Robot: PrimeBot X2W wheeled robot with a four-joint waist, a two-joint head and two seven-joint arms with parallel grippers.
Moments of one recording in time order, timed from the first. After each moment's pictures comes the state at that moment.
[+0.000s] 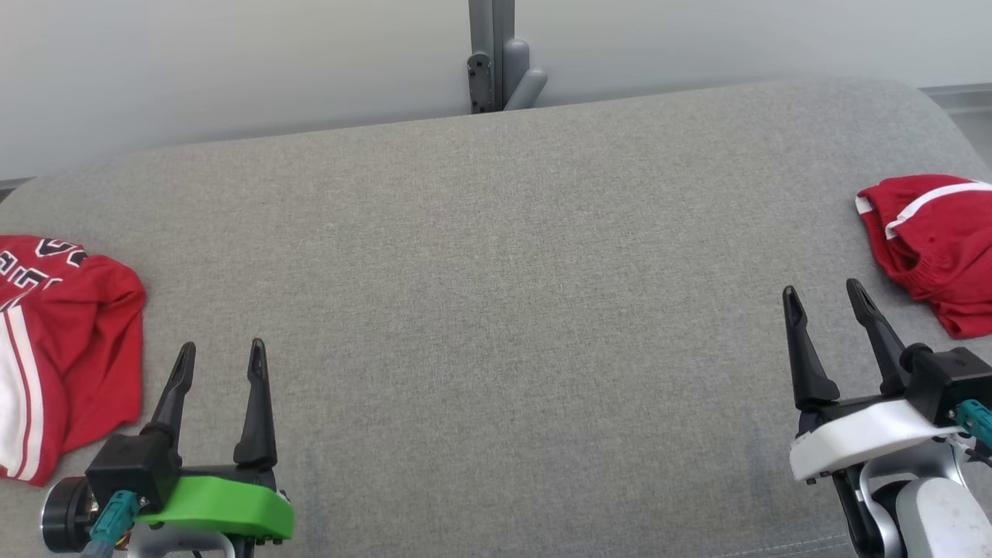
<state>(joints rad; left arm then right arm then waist) -0.02 0.33 -0.27 -0.04 -0.43 0.18 -0.18 -0.07 -0.14 -0.01 0.00 0.18 0.13 -0.13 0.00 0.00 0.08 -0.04</state>
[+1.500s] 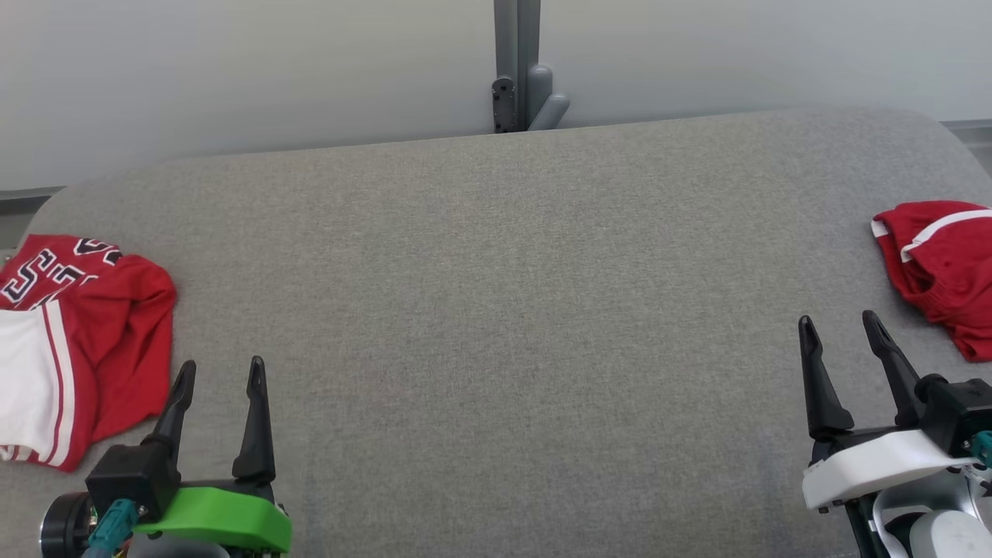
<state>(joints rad) 0.03 0.36 -0.28 -0.06 -0.46 0.21 -0.15 0.03 -0.12 -0.05 -0.05 0.18 0.13 -0.10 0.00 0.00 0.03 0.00</state>
